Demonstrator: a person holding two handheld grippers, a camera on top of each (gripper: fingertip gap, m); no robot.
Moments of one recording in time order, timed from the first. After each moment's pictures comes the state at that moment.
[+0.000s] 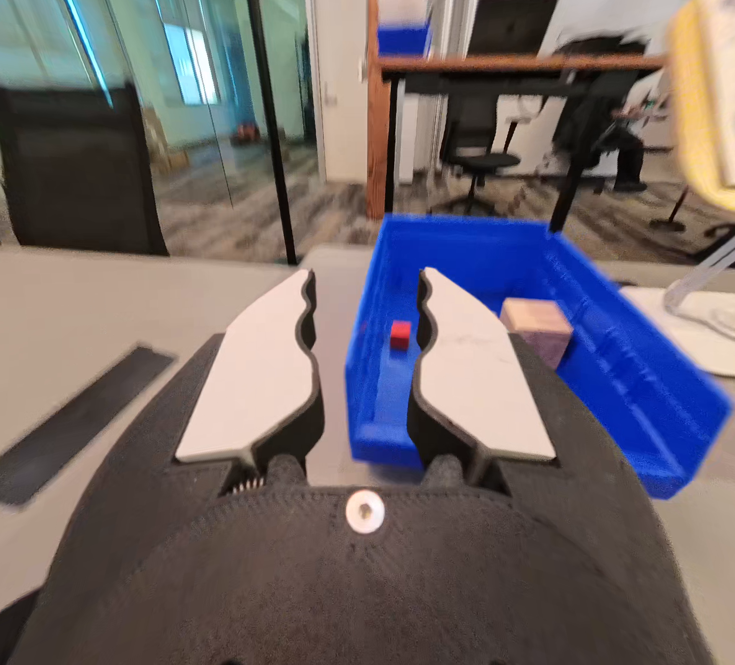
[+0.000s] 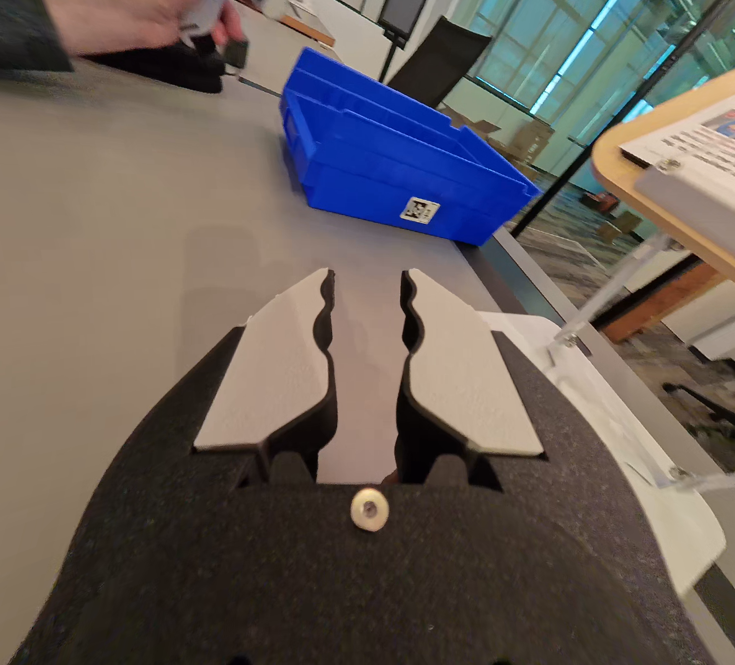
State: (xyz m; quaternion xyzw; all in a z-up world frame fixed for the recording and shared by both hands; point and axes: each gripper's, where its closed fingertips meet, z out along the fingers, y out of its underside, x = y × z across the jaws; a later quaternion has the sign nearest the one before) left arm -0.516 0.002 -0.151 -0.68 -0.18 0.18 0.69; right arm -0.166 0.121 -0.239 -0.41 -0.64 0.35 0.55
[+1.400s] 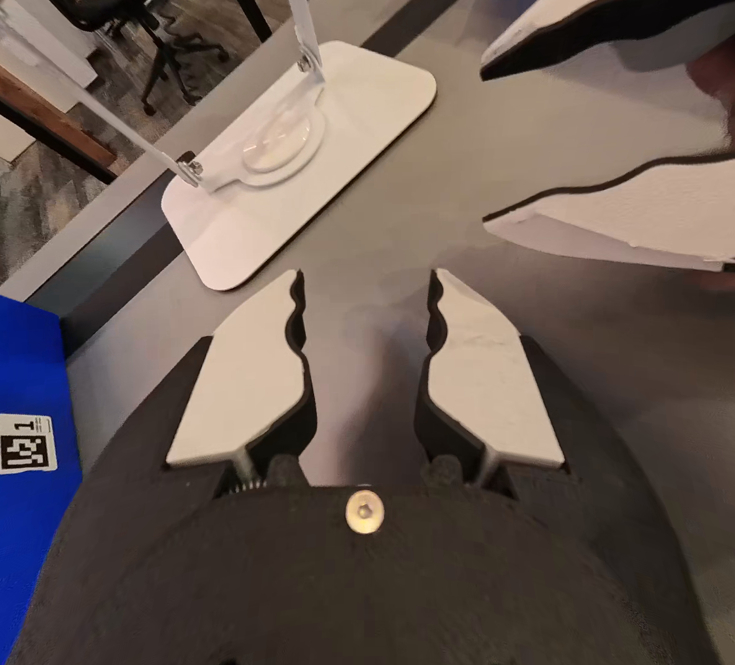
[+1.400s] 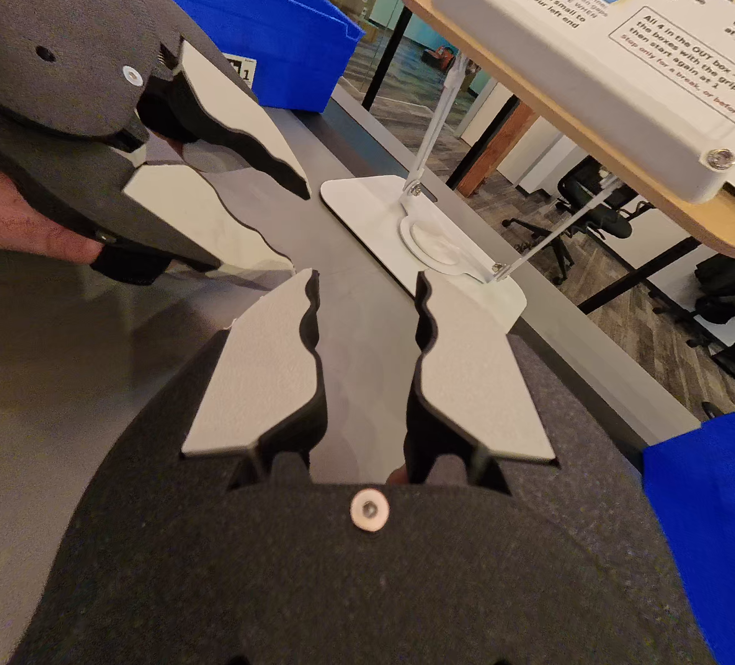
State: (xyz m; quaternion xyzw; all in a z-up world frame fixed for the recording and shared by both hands) left arm -0.162 0.200 -0.290 -0.85 0.21 0.08 0.48; right arm -0.108 0.204 -0.251 -0.57 -0.54 0.17 0.59
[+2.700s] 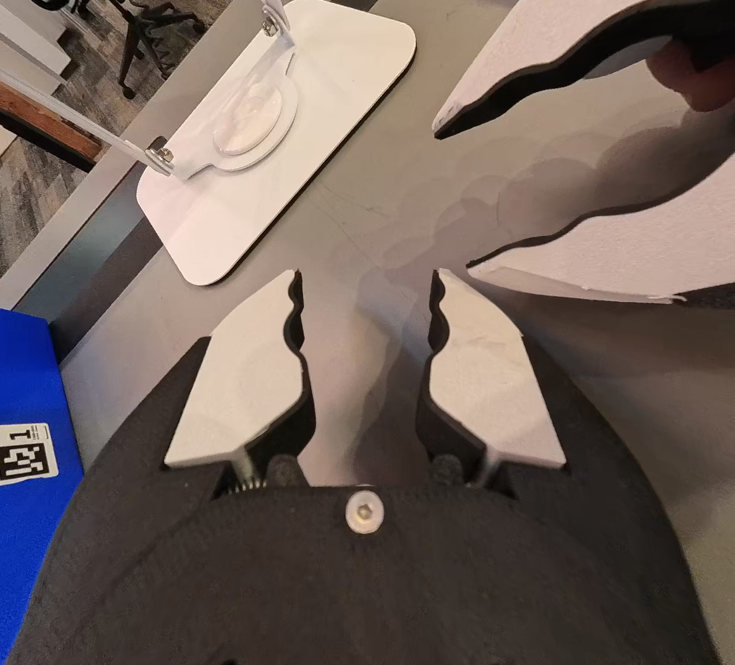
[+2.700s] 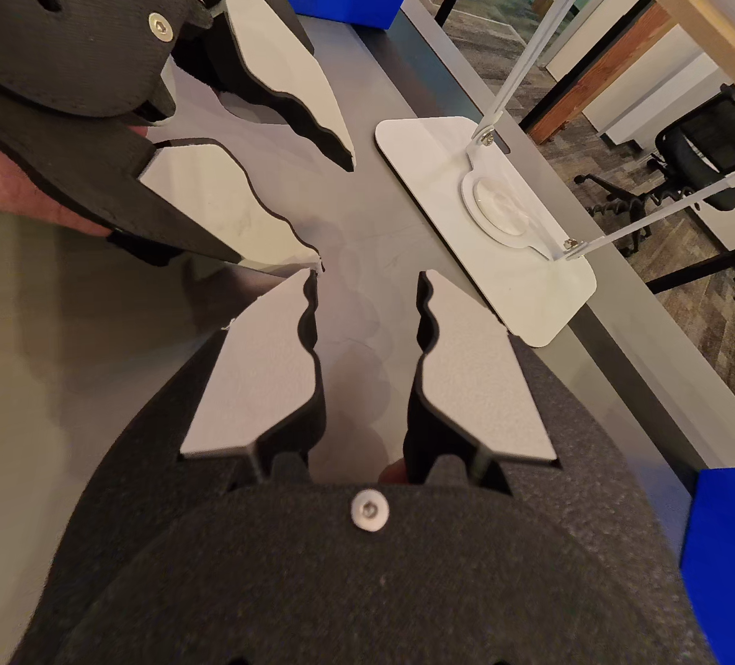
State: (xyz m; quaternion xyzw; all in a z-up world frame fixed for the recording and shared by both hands) left arm -0.159 0.198 -0.304 -0.86 0.24 0.09 0.45; right arm -0.116 0.197 -0.284 -0.60 -0.61 0.16 0.50
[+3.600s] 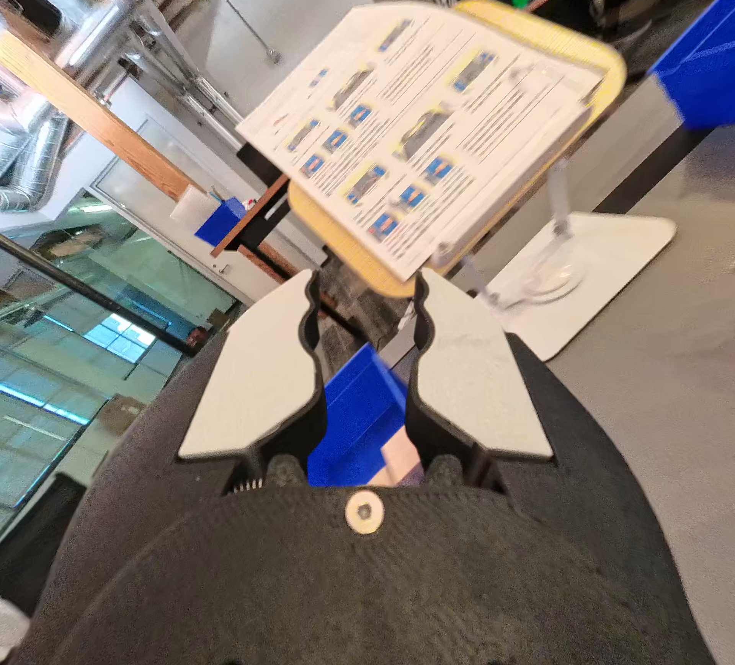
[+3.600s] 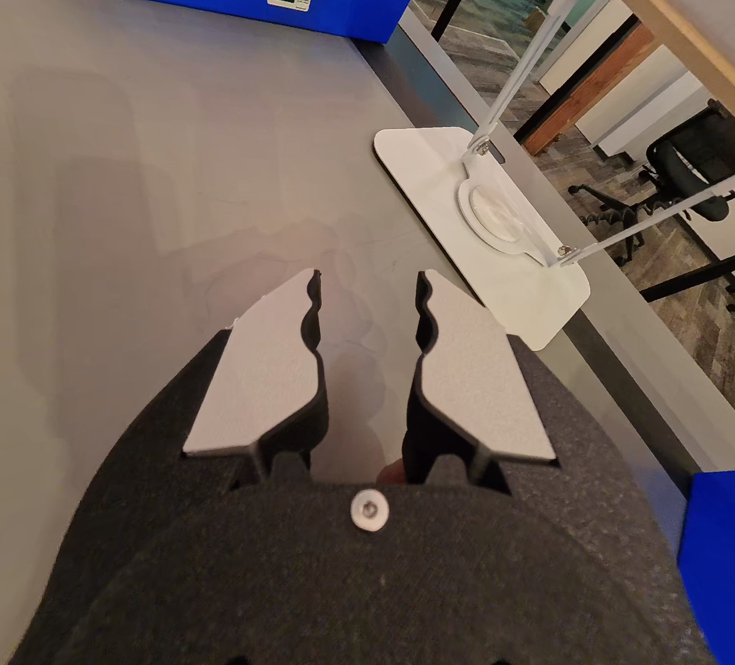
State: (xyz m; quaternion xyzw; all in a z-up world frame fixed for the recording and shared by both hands) left arm -0.282 0.136 -0.052 -0.66 0.25 0.27 0.65; right arm -0.115 0.195 -0.281 -0.59 -0.61 0.16 0.51
